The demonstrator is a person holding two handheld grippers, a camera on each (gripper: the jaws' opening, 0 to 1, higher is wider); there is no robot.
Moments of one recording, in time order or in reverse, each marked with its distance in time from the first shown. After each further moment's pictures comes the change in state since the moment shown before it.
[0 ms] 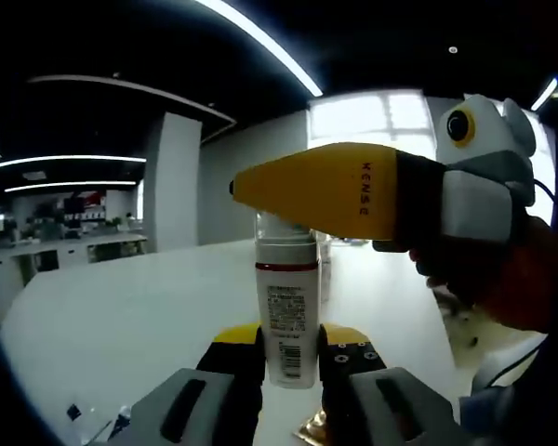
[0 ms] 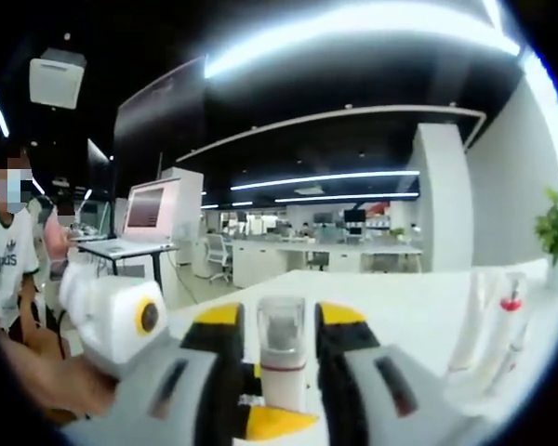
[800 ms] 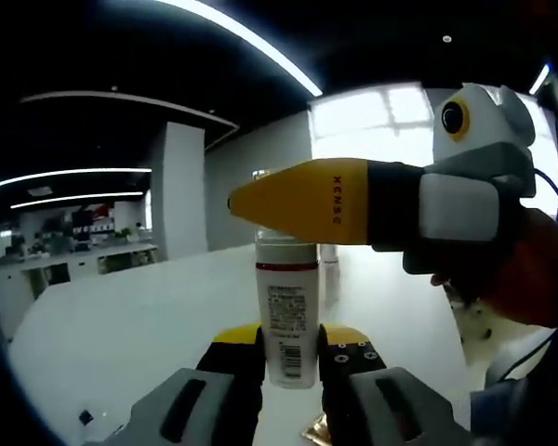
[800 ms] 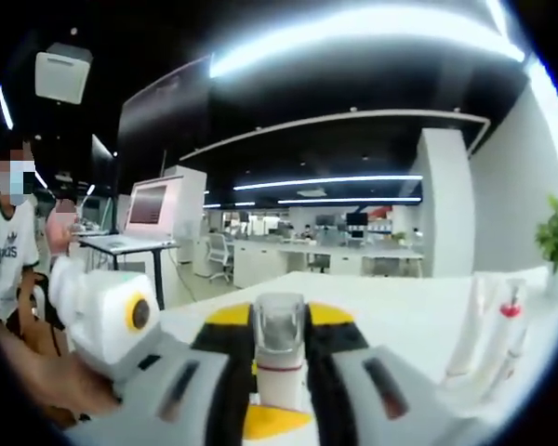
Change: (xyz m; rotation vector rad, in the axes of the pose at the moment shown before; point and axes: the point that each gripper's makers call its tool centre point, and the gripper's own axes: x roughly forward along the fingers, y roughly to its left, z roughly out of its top) left arm -0.003 0.003 0.002 0.057 -0.011 0.054; right arm -0.001 0.000 0.000 -0.028 -0.008 0.014
